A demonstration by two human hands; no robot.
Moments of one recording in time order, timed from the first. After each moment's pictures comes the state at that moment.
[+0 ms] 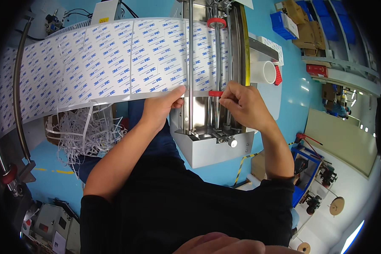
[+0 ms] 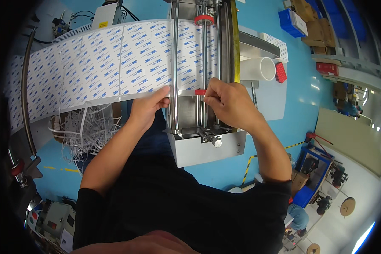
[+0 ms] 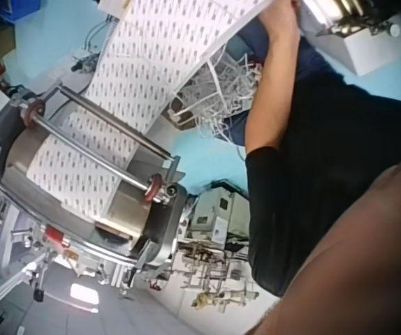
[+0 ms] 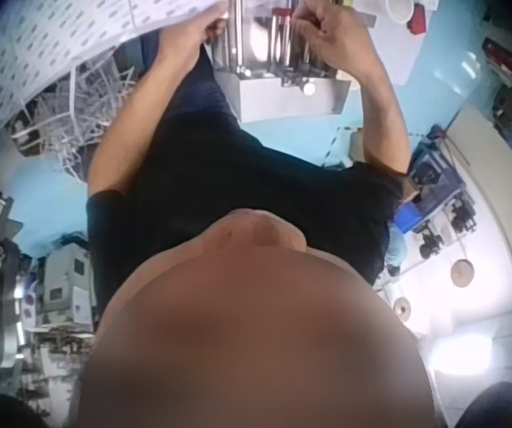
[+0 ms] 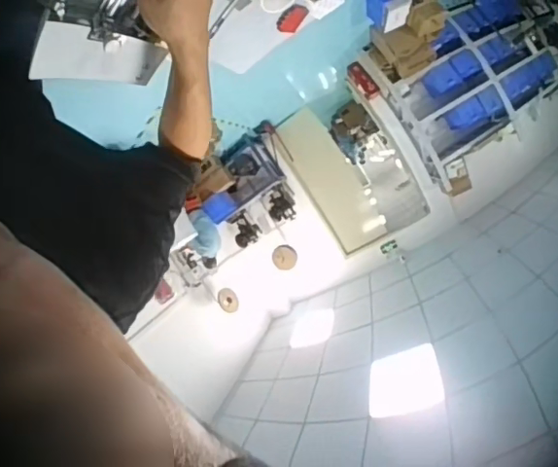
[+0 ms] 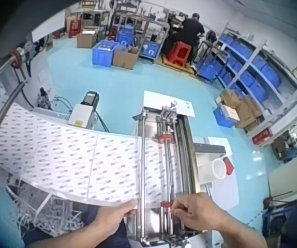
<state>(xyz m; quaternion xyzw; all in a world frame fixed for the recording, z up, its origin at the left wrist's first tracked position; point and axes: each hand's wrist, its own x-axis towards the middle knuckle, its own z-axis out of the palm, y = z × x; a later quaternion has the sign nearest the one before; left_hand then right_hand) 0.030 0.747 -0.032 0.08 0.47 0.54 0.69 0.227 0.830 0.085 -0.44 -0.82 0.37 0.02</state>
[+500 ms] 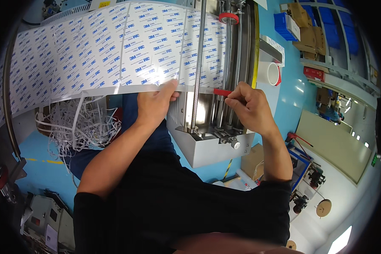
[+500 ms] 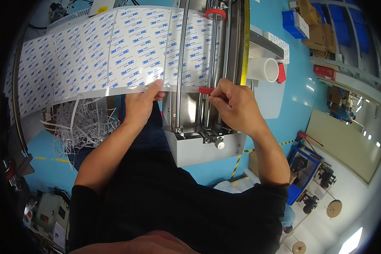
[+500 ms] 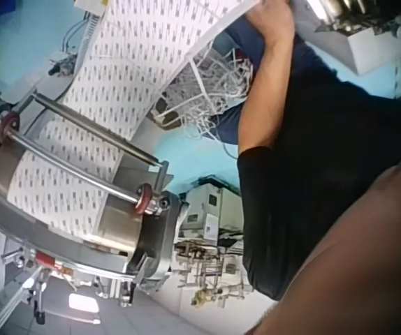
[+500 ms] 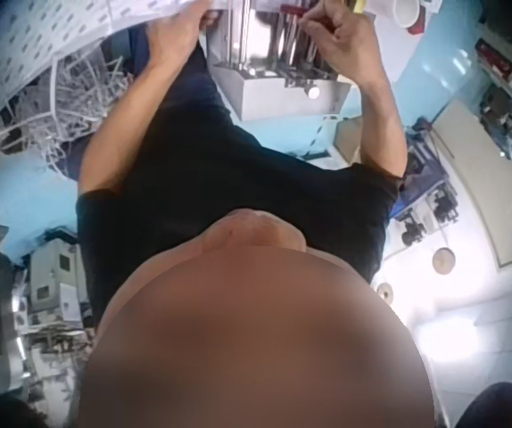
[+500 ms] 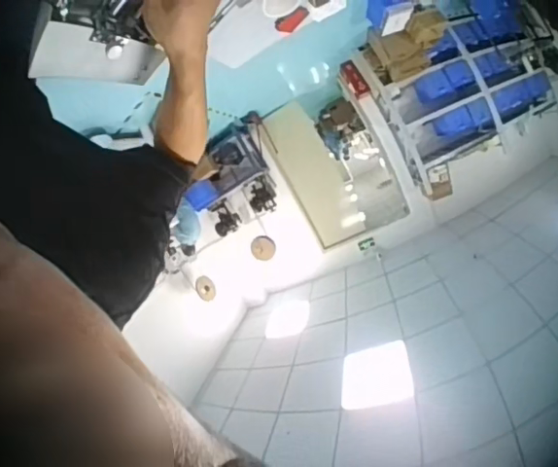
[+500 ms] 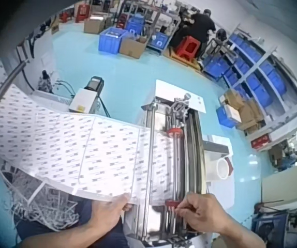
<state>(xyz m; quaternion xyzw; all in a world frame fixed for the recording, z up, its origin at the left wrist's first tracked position) 0.028 0.739 -0.054 0.14 0.56 0.57 0.59 0.226 0.825 0.074 -0.48 -0.79 0.39 0.03</state>
